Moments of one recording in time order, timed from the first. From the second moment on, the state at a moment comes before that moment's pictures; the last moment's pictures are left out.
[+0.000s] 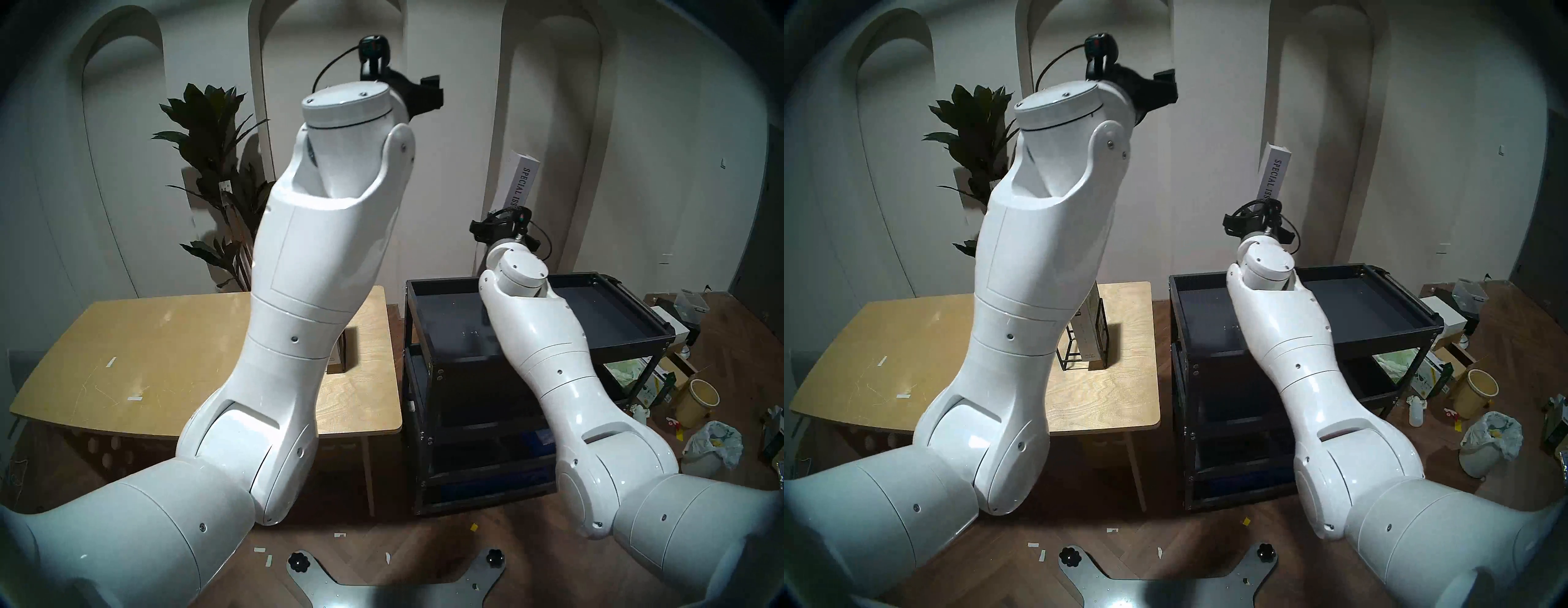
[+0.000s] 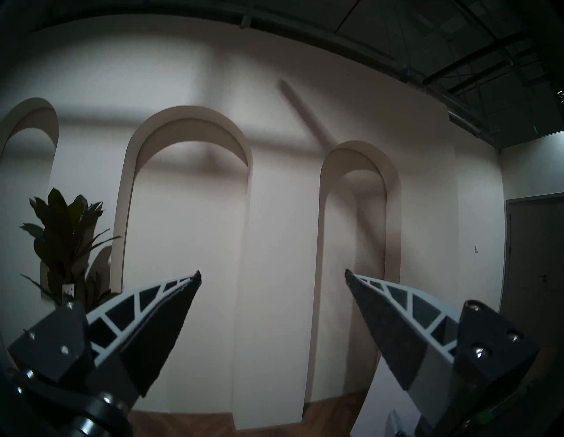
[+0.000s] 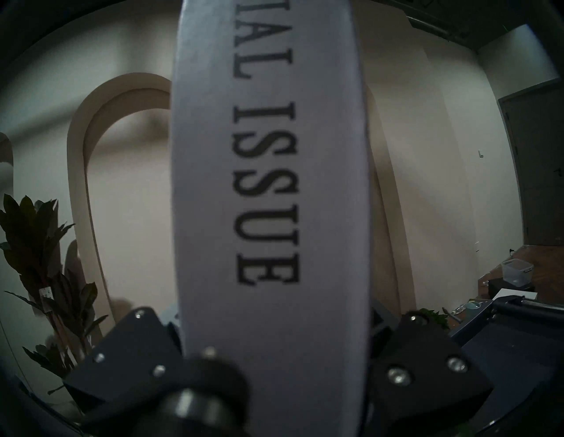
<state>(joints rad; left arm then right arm) 0.72 -1.64 -1.24 -1.72 -0.35 0.72 0.37 -0.82 -1.44 1.39 -1.12 0.35 0.07 -0.32</state>
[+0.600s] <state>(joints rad) 0.88 -1.56 -1.30 -1.76 -0.45 0.81 0.29 -0.84 -1.24 1.39 -1.07 0.50 0.11 0.00</state>
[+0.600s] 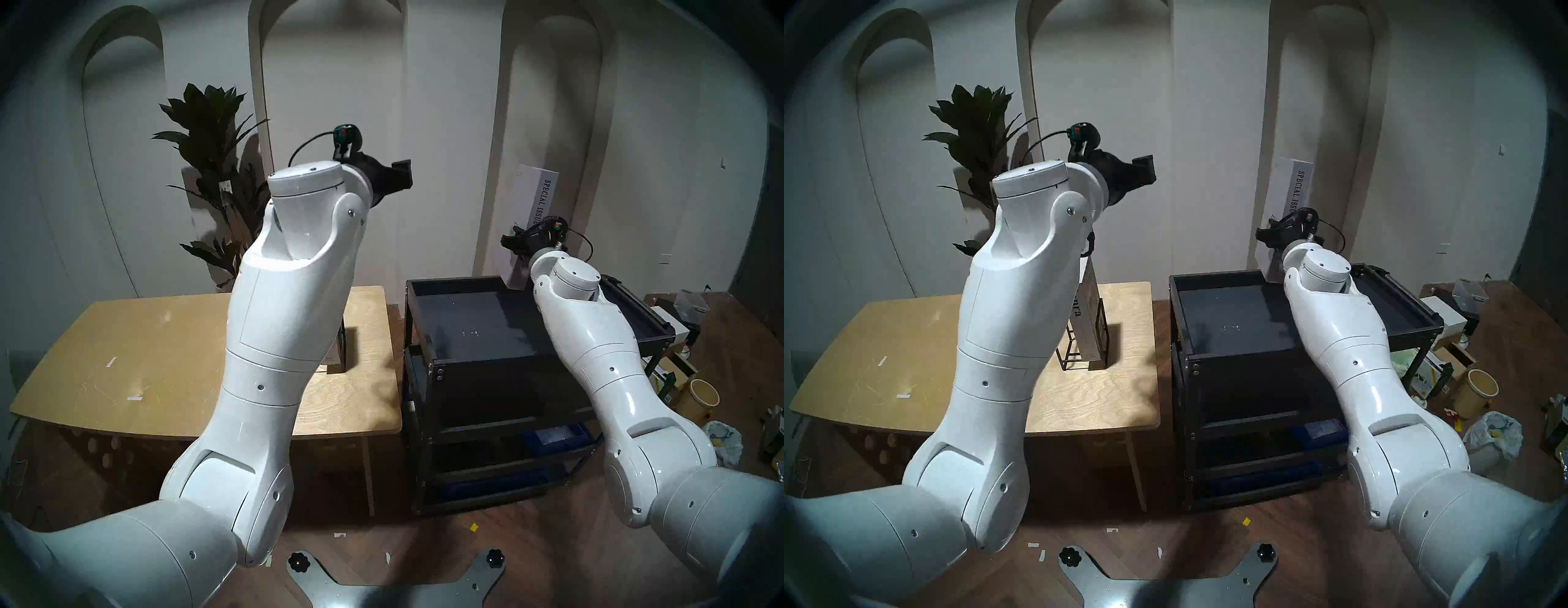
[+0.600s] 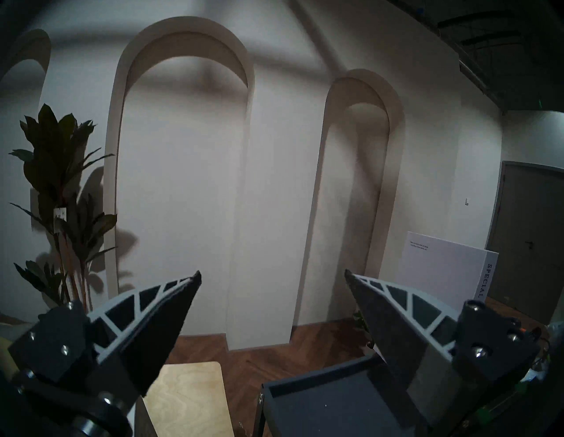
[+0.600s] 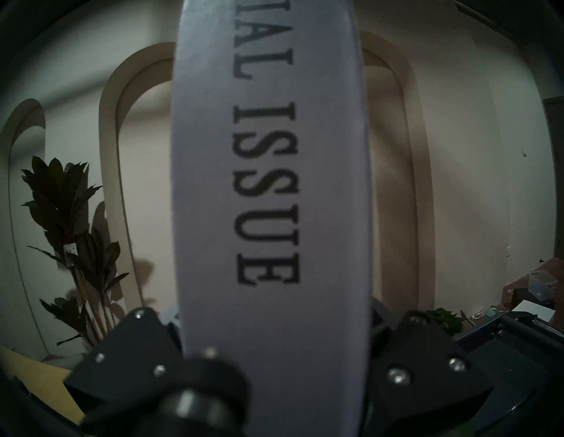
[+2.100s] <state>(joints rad) 0.99 -1.53 -1.24 -1.72 -0.43 0.74 0.26 -0.76 -1.16 1.29 -0.56 0.70 -0.25 0.58</state>
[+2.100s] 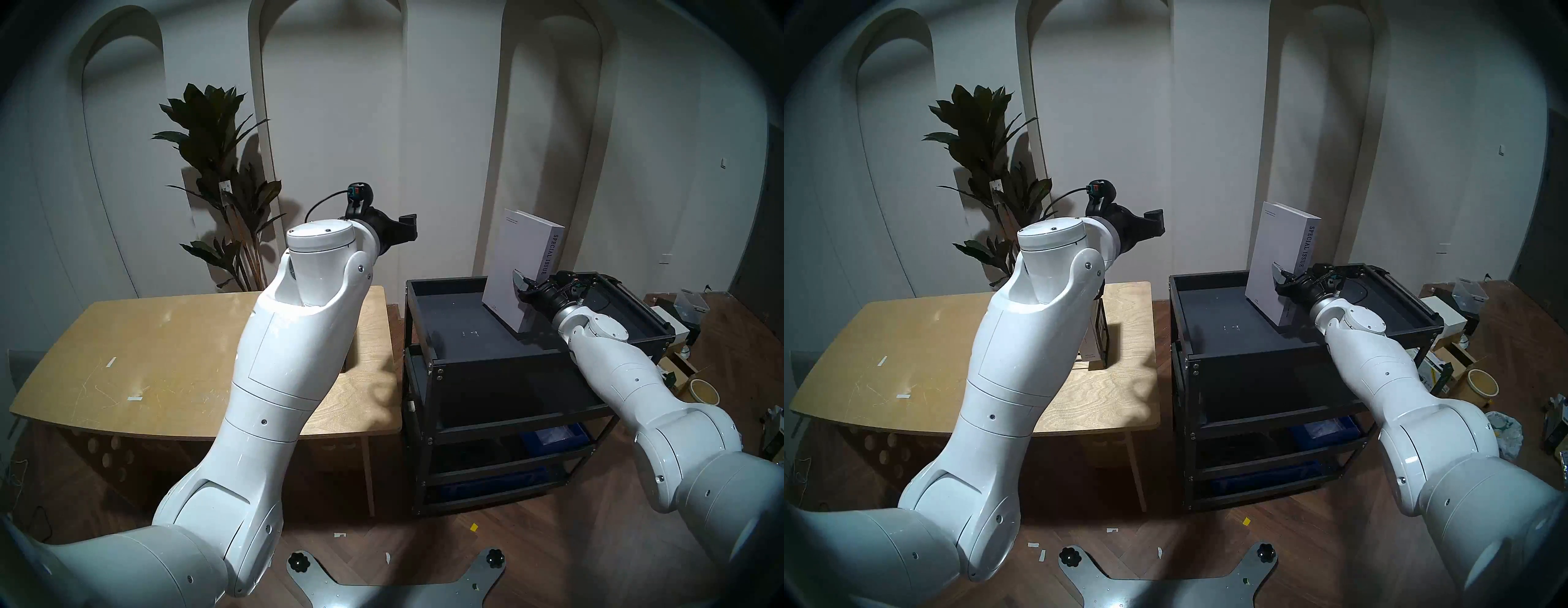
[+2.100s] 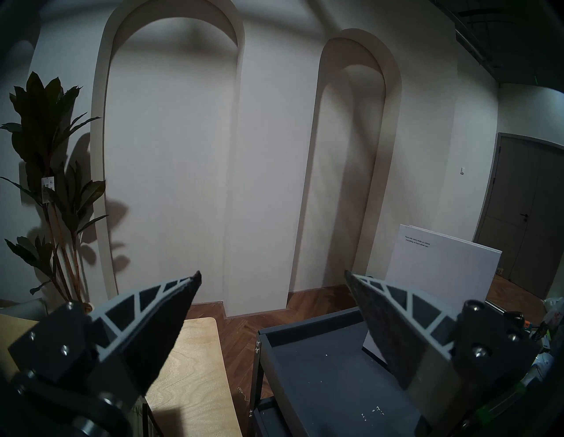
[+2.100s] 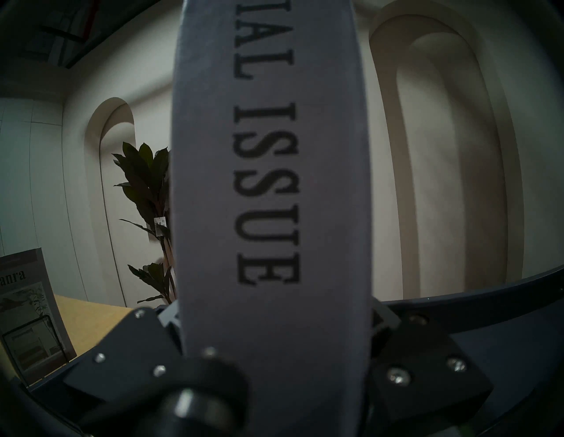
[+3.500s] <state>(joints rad) 1.00 -1.53 -1.27 -1.72 -0.47 0.77 0.24 -0.73 -1.21 1.28 -0.49 0.64 -0.26 0.50</state>
